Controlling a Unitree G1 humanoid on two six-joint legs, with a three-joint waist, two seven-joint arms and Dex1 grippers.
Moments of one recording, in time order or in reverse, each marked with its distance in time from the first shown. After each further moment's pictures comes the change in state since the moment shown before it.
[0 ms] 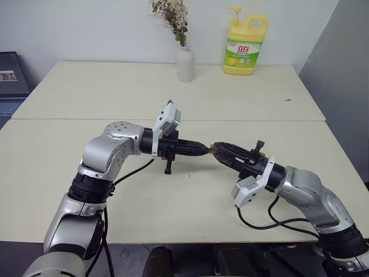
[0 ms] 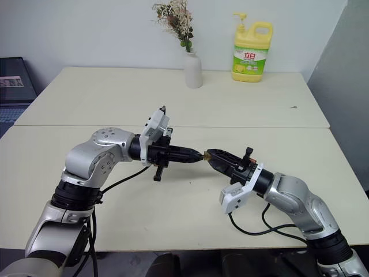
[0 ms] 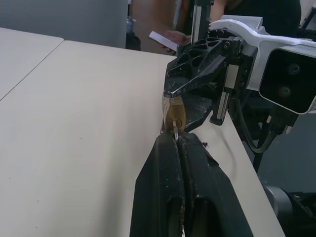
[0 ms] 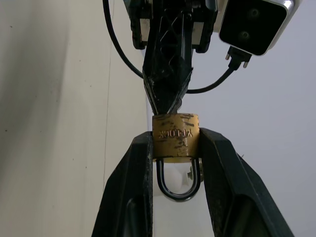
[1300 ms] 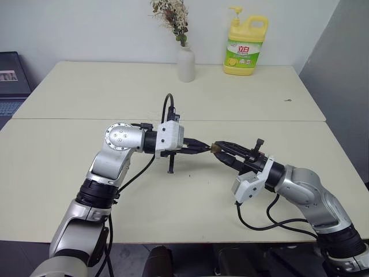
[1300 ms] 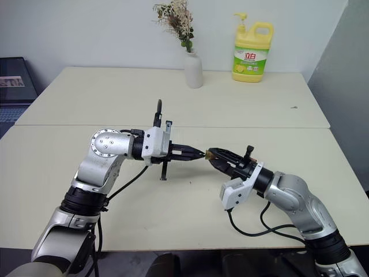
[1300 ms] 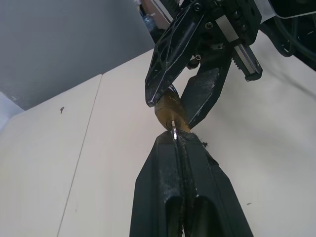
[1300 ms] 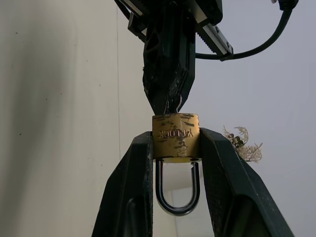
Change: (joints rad) left arm 0.053 -0.047 -0.016 0.061 0.289 -0.709 -0.001; right arm -0.001 0.019 -0.001 0.003 0.086 0.064 0.078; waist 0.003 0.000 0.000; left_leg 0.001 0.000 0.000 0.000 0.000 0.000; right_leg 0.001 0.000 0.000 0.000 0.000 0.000
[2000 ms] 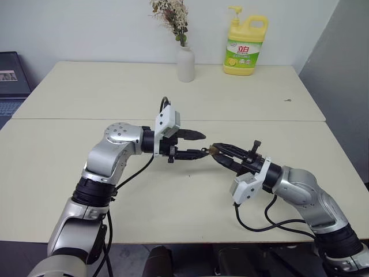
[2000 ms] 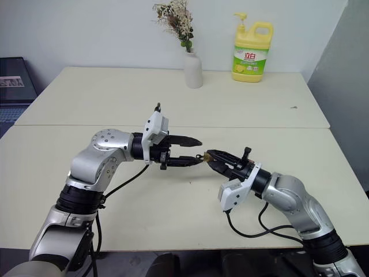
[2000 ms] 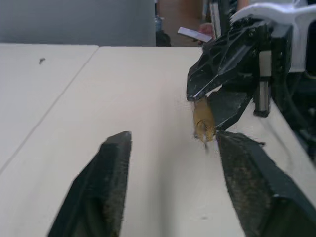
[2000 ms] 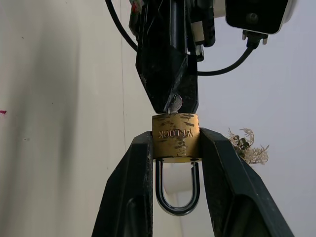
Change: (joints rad) left arm -0.017 0.024 0.041 -0.078 -0.218 0.589 0.063; right arm -0.004 0.013 0.026 0.018 0.000 -0.010 0.001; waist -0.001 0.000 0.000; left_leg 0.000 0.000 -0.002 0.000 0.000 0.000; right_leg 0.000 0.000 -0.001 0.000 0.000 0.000
